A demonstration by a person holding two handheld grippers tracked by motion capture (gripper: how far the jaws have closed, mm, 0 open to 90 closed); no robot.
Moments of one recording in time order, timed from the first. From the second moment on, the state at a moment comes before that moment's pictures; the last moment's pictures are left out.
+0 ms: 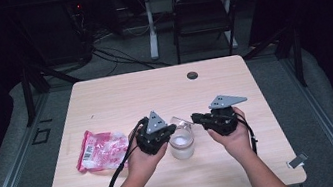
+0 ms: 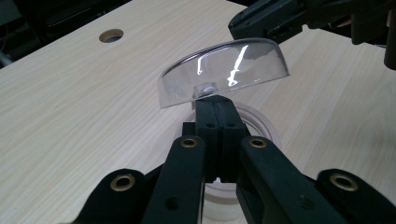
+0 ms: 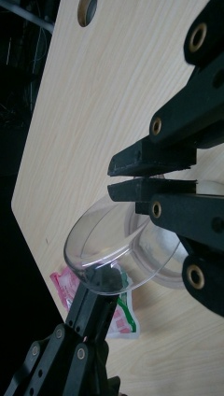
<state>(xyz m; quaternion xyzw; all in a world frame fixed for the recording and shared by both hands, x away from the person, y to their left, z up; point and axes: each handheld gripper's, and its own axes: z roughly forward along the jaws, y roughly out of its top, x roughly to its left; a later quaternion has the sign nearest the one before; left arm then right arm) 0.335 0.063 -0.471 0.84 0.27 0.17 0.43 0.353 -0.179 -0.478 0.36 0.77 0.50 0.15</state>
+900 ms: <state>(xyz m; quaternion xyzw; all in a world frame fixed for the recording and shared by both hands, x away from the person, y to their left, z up) 0.317 0.075 -0.500 0.85 0.29 0.15 0.42 0.350 -0.165 -0.486 0.34 0.79 0.48 0.14</state>
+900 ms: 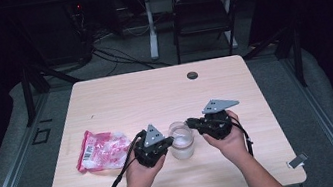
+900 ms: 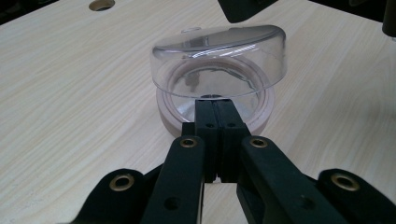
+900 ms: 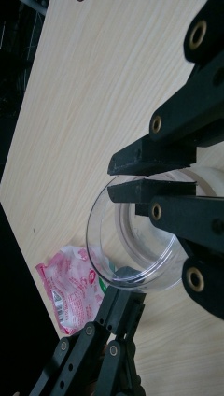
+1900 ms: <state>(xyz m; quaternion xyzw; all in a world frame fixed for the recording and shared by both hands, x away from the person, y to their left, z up) 0.311 0.086 -0.513 0.85 0.30 0.15 0.41 0.350 -0.166 -0.485 0.34 0.79 0.49 0.15</state>
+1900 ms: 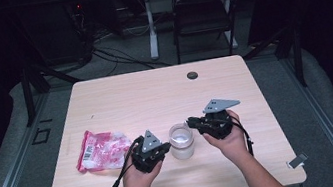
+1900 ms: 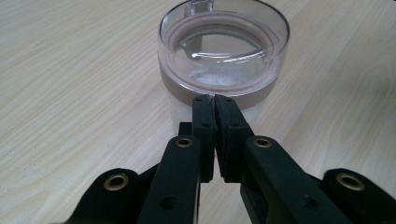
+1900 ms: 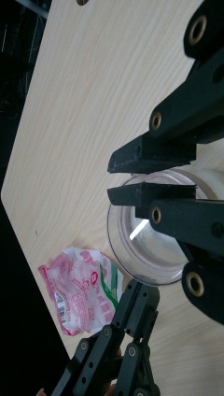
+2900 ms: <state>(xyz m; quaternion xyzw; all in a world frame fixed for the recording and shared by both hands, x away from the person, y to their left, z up) 0.316 0.109 -0.514 0.84 0.33 0.16 0.40 0.350 -0.165 -0.484 0.35 0.78 0.50 0.16</state>
